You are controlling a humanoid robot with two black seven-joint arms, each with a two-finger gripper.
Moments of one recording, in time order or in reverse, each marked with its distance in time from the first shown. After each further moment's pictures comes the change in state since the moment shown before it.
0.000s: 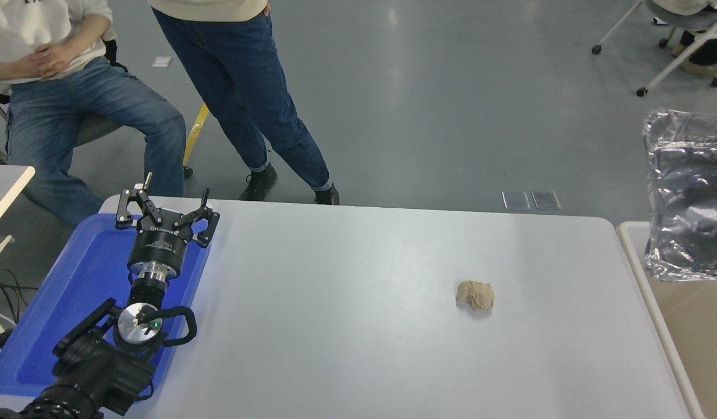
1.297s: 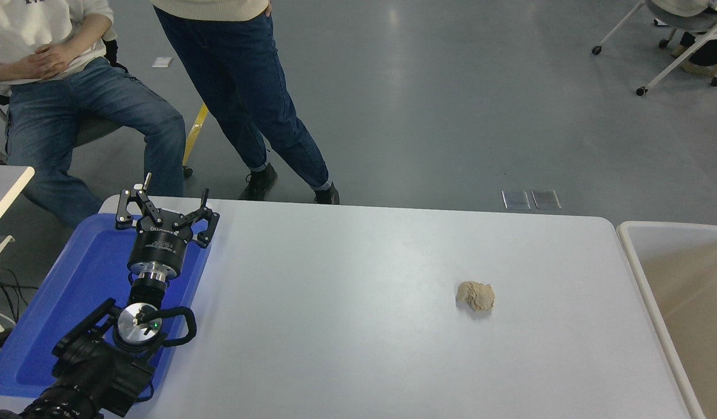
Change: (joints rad) left arm 0.001 -0.001 0.000 0.000 -0.001 0.000 -0.003; right arm -1.292 -0.132 0.928 -0.956 -0.124 0.000 0.001
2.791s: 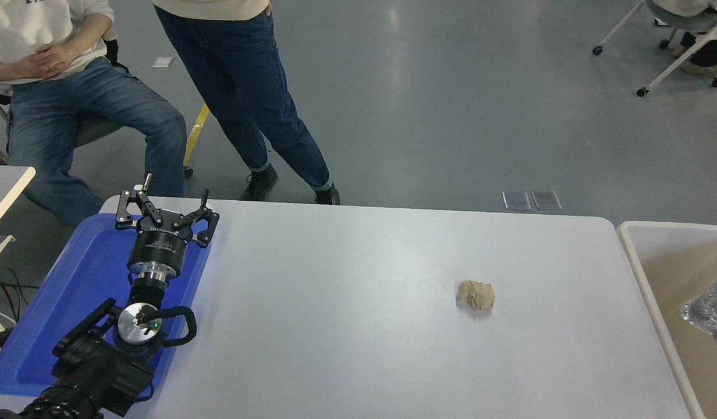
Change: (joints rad) left arm 0.000 0.000 0.000 0.000 0.000 0.001 -0.002; right arm -0.713 0.404 0.328 -0.259 0.383 -0.902 -0.016
